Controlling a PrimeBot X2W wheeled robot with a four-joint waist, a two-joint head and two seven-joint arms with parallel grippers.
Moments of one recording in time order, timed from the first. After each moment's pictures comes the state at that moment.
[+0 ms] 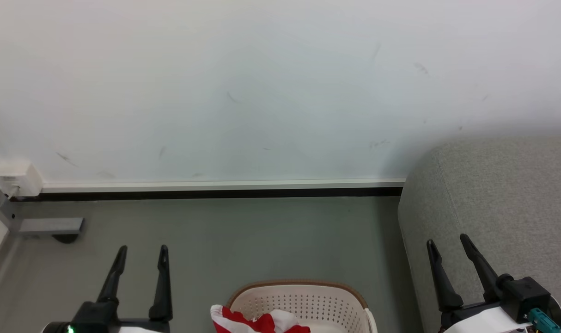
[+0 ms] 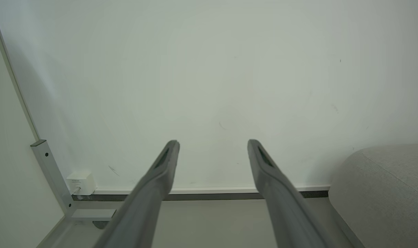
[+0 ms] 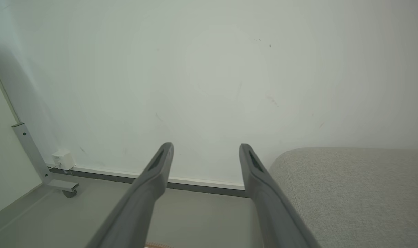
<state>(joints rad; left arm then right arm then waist) 0.00 0.05 0.01 0.06 -0.02 0.01 -0.26 -0.14 -0.10 0.17 0.31 0.29 0.13 -0.26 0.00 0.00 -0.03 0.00</state>
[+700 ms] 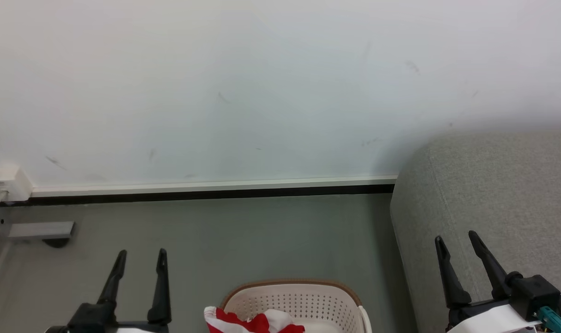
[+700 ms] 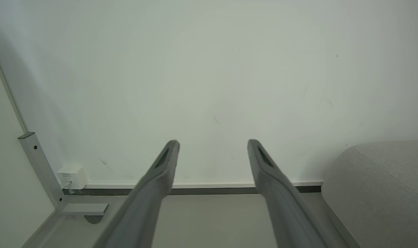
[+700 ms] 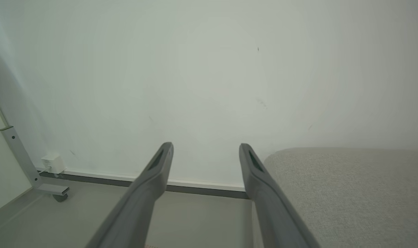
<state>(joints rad) 0.00 0.05 0.01 0.09 -0.04 0.00 -0.26 -0.15 -0.12 0.17 0.30 0.31 0.13 -0.26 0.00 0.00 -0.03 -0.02</state>
